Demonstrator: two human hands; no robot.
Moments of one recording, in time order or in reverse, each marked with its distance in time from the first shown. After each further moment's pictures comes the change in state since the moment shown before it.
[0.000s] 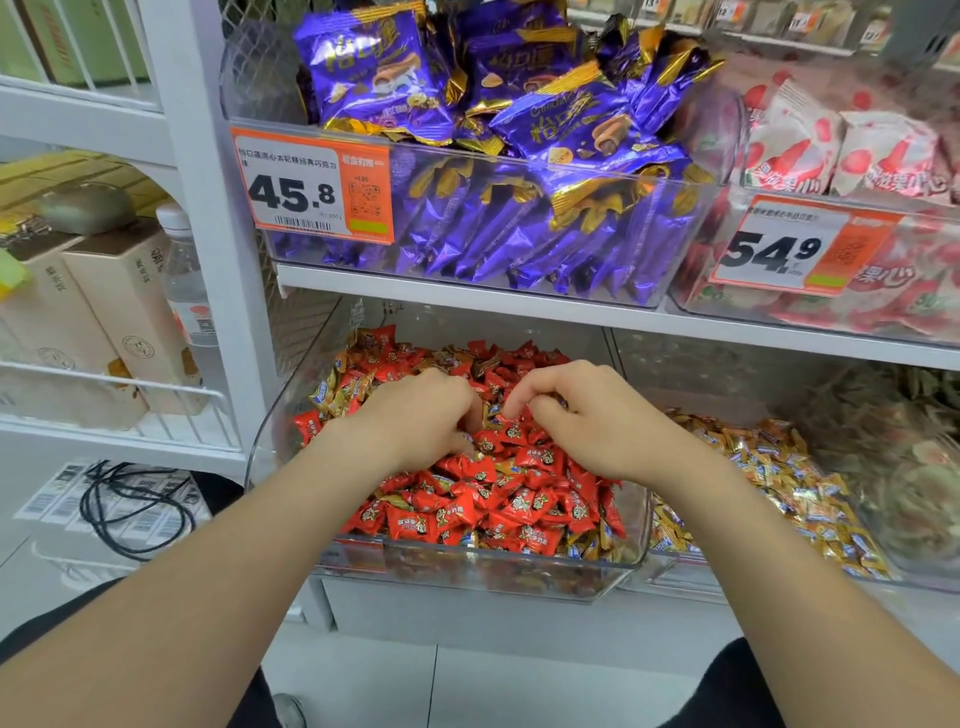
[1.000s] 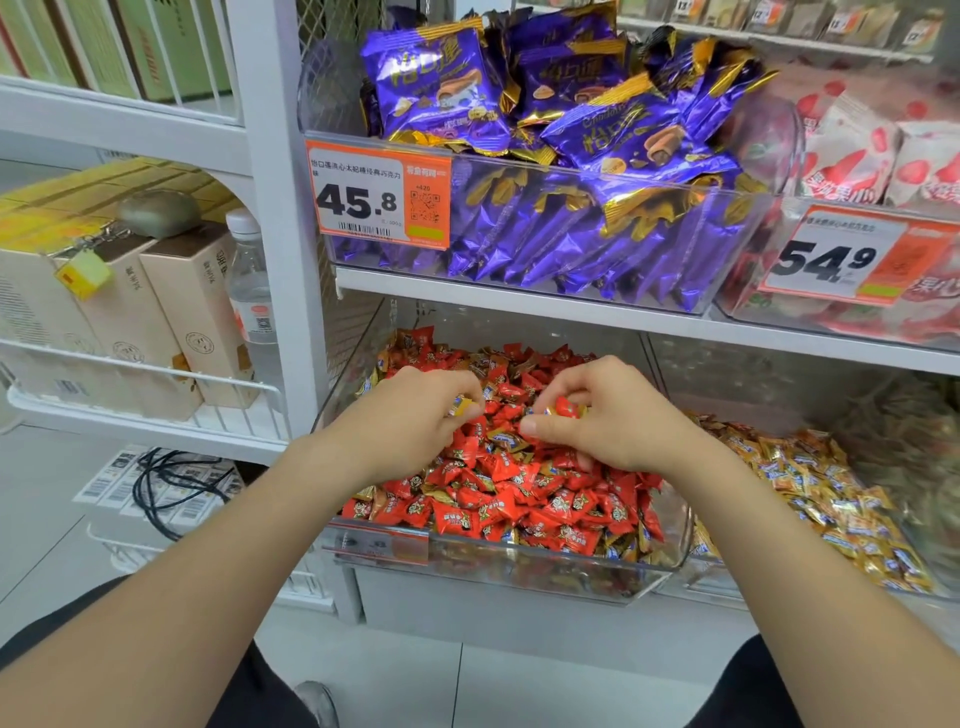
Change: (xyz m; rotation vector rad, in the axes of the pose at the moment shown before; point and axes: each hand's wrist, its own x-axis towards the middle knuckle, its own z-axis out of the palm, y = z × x) left_hand -0.046 -0.033 -0.006 -0.267 0.190 0.005; right_hand 0.015 -0.005 0.016 0.119 -0.008 0.103
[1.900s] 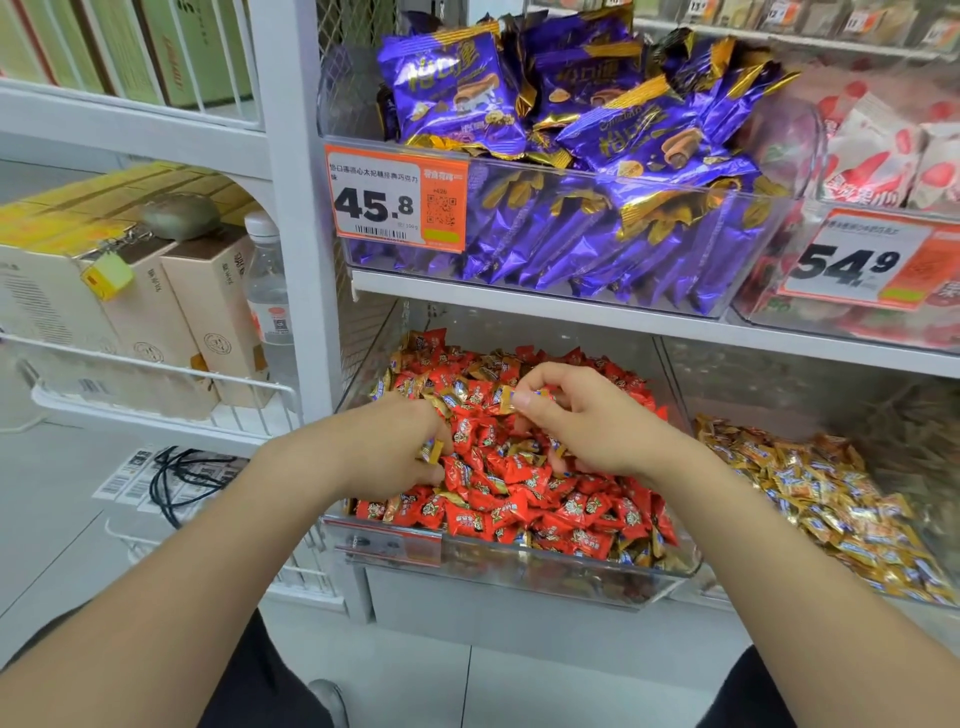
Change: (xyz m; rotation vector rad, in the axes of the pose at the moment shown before) left_hand -0.022 -0.009 -0.019 0.180 -0.372 -0.113; right_hand 0.010 -0.012 0.019 0.252 -0.122 -0.002
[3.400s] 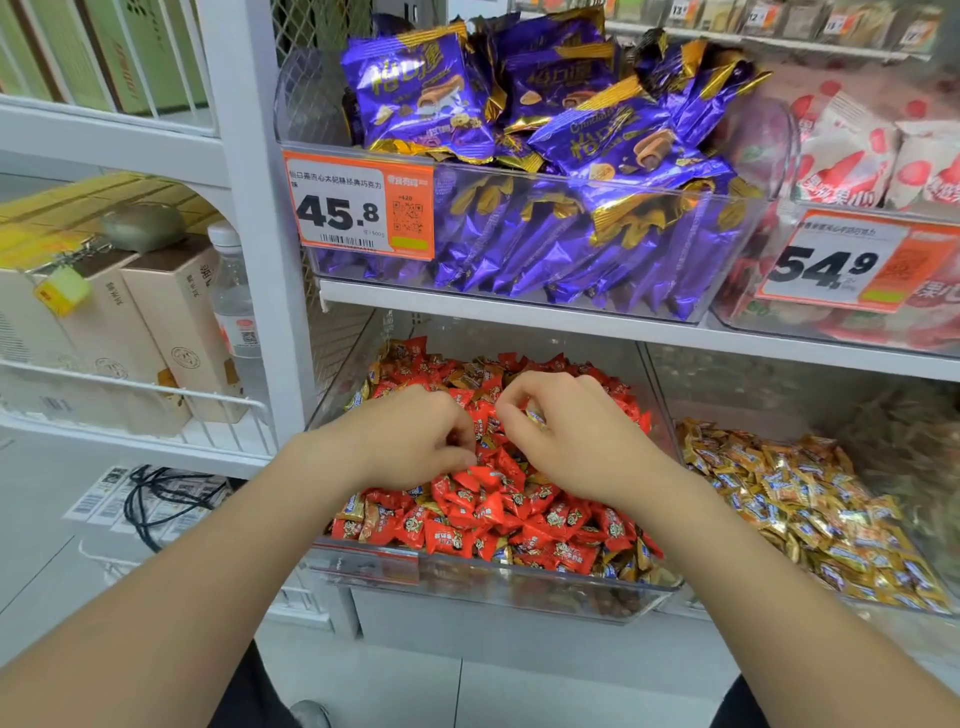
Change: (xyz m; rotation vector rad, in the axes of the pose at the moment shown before) left_hand 0.048 0.009 0.004 -0.014 0.182 0.138; right_hand -0.001 0.002 0.006 -0.468 0.234 -0.194
